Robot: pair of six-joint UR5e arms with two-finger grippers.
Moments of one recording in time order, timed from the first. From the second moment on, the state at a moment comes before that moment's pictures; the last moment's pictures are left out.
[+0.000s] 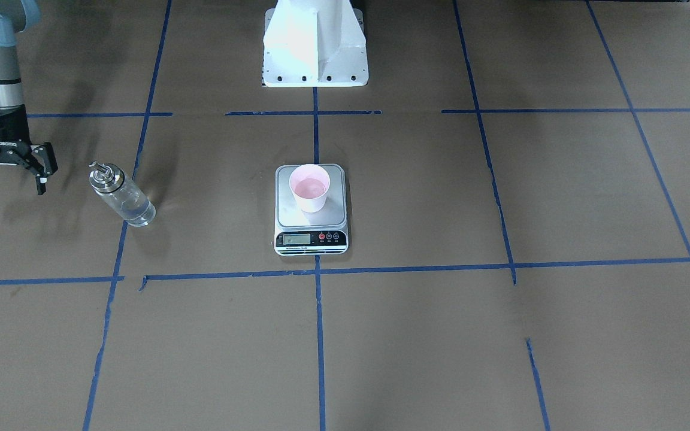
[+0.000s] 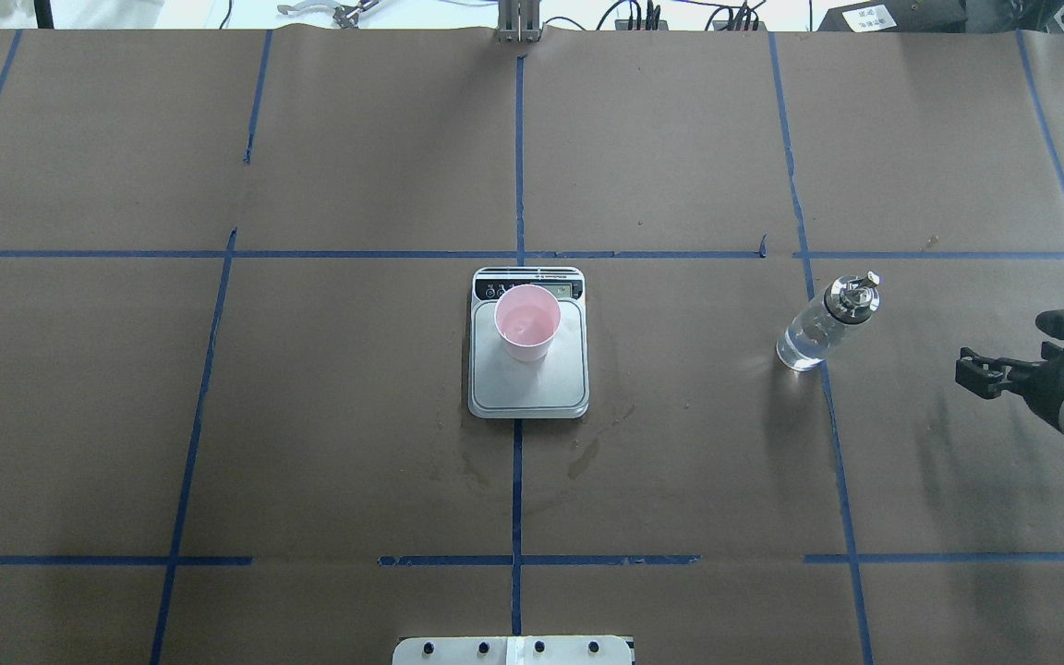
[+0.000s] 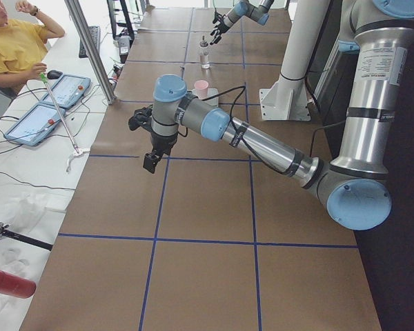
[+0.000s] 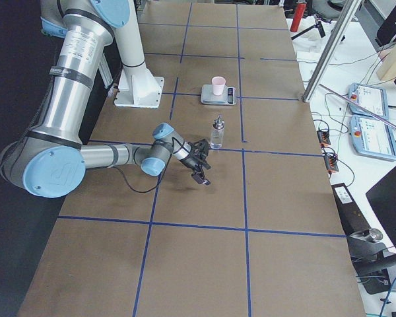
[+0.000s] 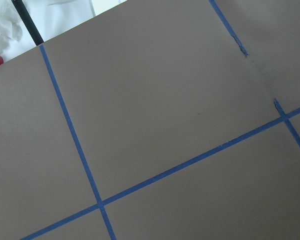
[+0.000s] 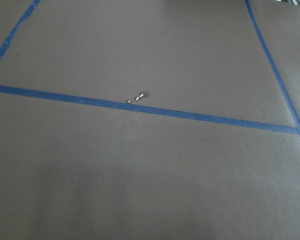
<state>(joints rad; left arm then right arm) -1.44 -1.66 -1.94 -1.56 -2.25 0.05 0.62 -1.92 1.81 -0.66 1.34 1.03</state>
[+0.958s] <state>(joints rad) -1.44 -1.61 -1.81 -1.57 -2.30 0.06 1.40 -1.59 1.76 -1.43 2.27 0.14</state>
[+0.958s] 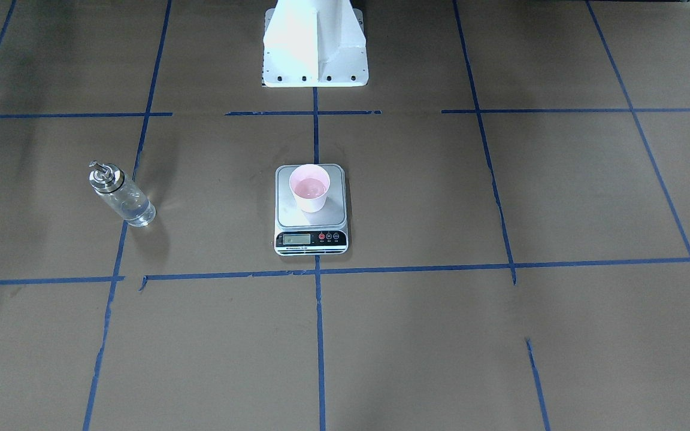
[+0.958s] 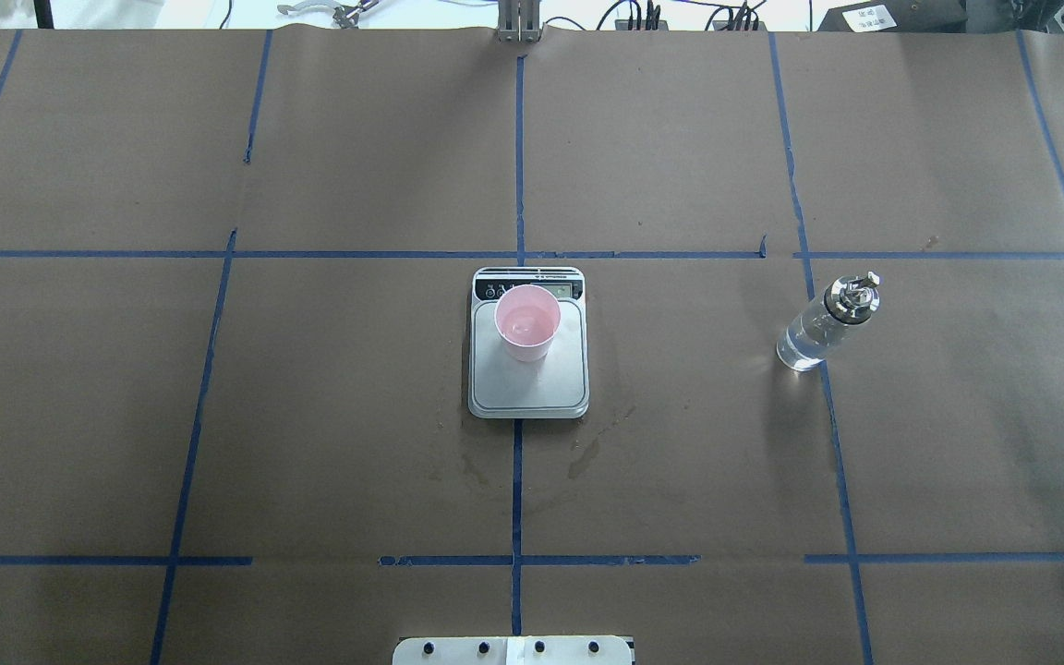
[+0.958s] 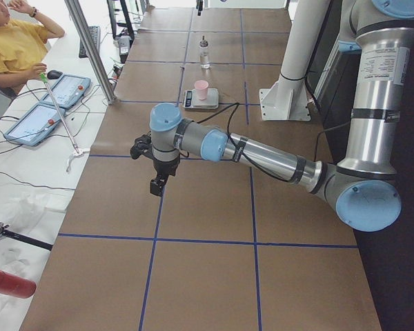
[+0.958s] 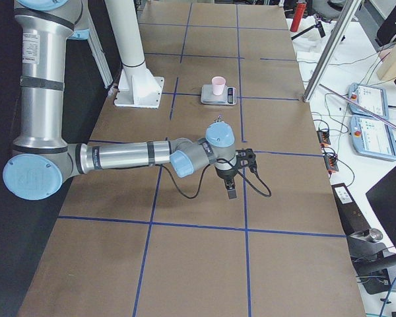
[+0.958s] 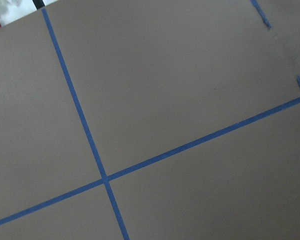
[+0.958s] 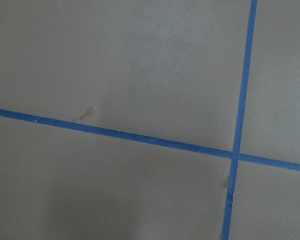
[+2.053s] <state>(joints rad) -1.56 -1.54 -1.71 -1.63 -2.41 0.06 1.49 -1.53 1.81 -1.89 2.33 -0.12</state>
